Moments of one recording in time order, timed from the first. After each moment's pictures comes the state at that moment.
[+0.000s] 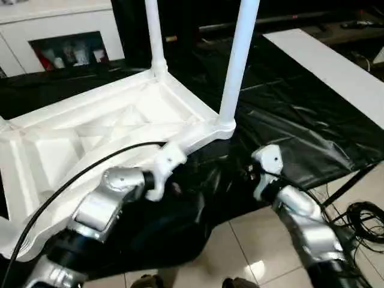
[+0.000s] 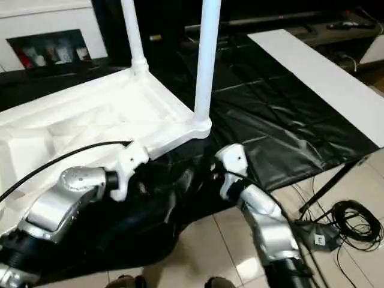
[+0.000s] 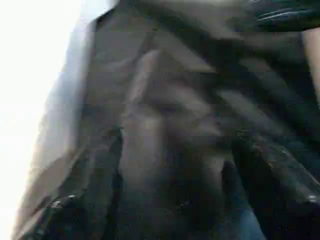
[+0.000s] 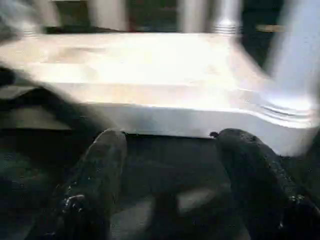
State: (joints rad) left arm -0.41 0.38 -0.28 0.10 -0.08 0.56 -0.76; right arm -0.20 -0.27 0.13 0.13 0.24 0.07 0.70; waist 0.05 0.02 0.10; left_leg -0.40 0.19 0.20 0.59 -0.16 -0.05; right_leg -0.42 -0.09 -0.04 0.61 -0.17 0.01
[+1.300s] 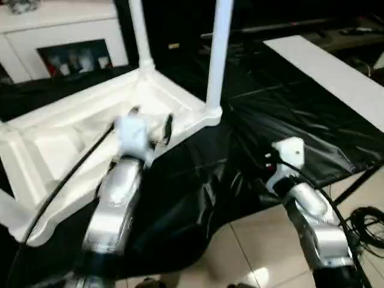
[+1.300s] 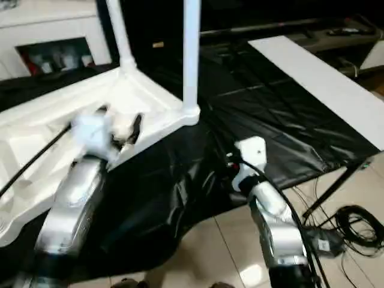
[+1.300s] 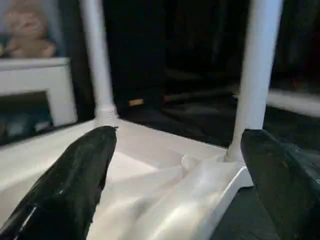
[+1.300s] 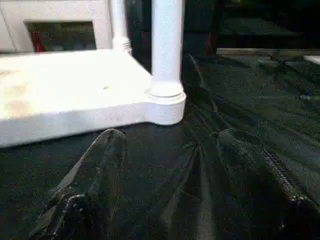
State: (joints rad) left arm -0.13 0.07 -0.01 -0.07 -0.12 -0.03 -0.08; right arm -0.13 -0.19 0.04 0.05 0.11 0.05 0.35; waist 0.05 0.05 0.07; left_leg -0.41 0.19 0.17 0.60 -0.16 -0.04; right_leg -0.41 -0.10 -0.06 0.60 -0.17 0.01
